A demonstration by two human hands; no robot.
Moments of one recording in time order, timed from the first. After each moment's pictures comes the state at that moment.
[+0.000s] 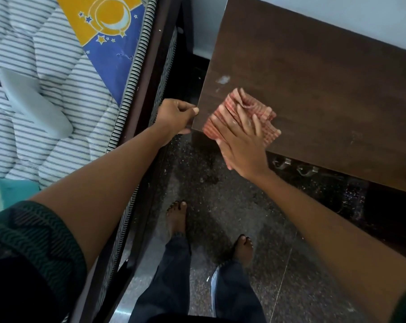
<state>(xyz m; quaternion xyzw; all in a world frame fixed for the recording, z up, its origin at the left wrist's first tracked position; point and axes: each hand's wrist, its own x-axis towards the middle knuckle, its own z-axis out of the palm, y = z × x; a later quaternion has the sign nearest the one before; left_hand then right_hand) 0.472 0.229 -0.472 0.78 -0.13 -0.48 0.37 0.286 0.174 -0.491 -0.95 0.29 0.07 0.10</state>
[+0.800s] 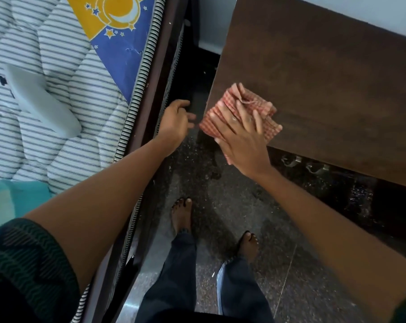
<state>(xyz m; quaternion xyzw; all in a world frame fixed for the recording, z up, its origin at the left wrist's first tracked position) 0.475 0.245 -0.488 0.78 -0.07 -0.48 0.39 0.303 0.184 -0.502 -0.96 0.27 0.04 0.04</state>
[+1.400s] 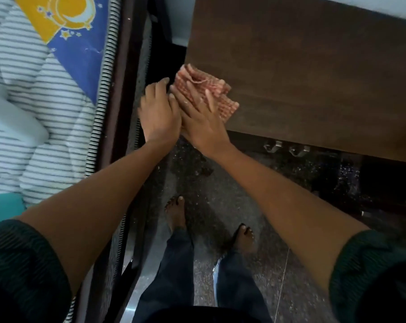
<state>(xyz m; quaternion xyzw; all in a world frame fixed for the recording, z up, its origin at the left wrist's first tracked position) 0.438 0.235 -0.471 0.89 -0.36 -0.18 0.23 0.339 0.186 -0.500 -0.97 0.26 0.01 0.03</state>
